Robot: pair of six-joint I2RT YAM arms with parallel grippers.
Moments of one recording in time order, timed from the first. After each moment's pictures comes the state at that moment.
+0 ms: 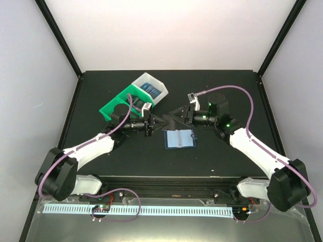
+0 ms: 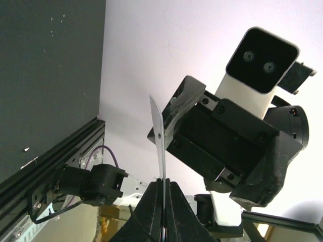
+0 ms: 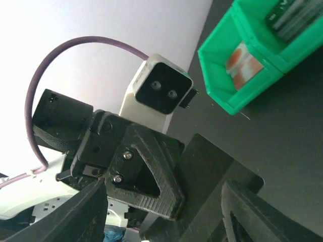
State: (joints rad) left arm -0.50 1.30 0.66 0.53 0.93 -1.61; right arm 0.52 1.25 0.89 0.03 -0.79 0.92
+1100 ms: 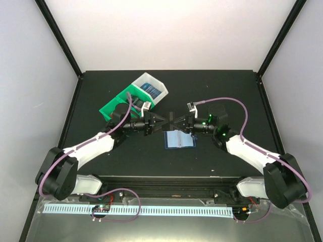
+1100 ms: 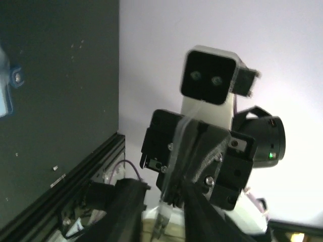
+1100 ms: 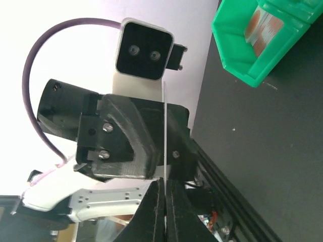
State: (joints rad) left arm -0.50 1.32 0.65 0.51 0.89 -1.50; right arm 0.52 1.27 0.64 0.44 -0.87 1.25
